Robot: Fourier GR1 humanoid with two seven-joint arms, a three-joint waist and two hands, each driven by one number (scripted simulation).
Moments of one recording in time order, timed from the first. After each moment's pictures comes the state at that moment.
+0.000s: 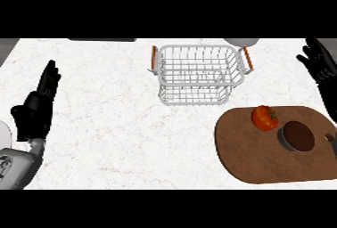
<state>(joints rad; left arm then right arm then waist) -0.25 0.57 -0.26 -1.43 0.25 0.45 -0.04 -0.31 -0.52 -0.01 -1.56 -0.12 -0.02 0.11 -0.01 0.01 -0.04</state>
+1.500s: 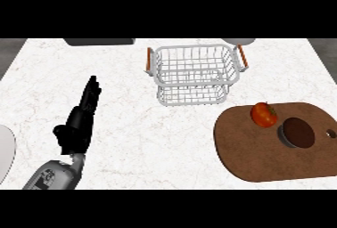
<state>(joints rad) -0.20 0.36 -0.38 -1.50 0.22 0.50 -0.03 -0.04 -0.97 -0.68 -1.37 -0.66 1.02 0.02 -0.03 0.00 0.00</state>
